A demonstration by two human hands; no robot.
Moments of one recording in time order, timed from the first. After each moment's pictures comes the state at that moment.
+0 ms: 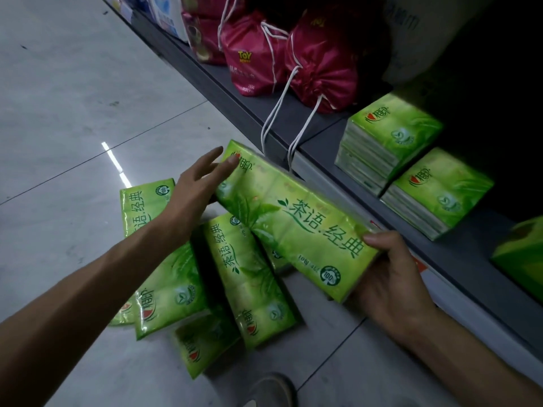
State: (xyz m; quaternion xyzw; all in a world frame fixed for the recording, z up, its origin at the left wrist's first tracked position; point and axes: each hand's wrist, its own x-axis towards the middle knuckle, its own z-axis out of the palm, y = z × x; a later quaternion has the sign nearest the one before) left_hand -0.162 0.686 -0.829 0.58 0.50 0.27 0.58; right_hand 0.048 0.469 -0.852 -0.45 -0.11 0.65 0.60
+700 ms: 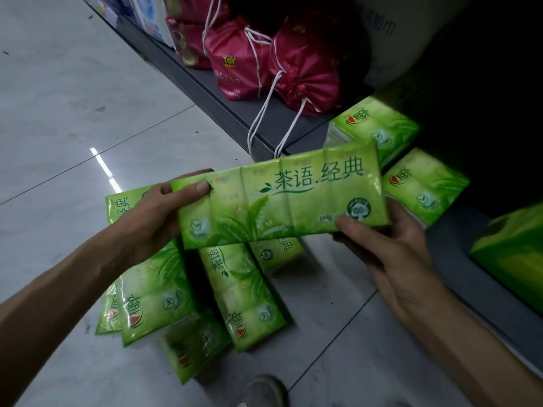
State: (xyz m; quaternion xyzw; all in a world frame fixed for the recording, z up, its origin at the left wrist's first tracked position) left_hand -0.192 0.678 -0.818 0.48 0.41 0.23 0.74; right_hand 0.061 0.471 -0.815 -0.56 -0.23 0.42 0.68
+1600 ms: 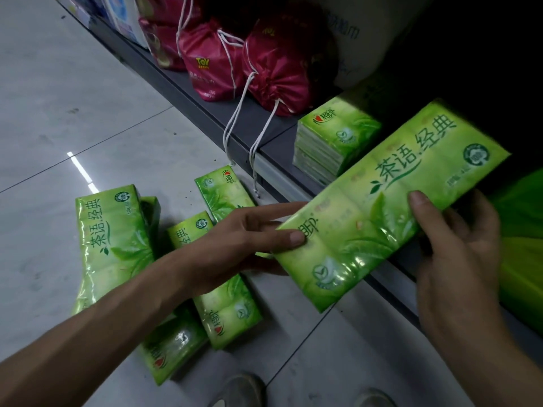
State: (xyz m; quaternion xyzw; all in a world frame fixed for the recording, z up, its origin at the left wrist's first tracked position) left_hand -0.097 0.582 -0.797 0.55 0.26 0.04 0.79; right_hand 0.087 0.420 -0.781 -0.62 -0.12 0.21 0.75
